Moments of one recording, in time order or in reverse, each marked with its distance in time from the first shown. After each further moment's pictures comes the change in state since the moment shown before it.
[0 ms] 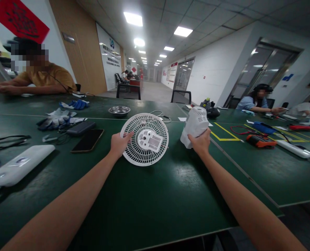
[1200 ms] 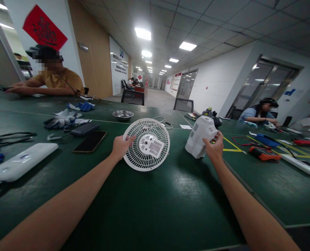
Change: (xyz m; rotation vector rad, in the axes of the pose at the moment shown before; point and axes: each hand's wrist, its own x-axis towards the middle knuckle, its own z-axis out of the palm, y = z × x) left_hand 0.000 0.002 -0.004 0.020 -0.095 0.050; right_hand 0.036 0.020 -0.037 0.248 0.020 0.005
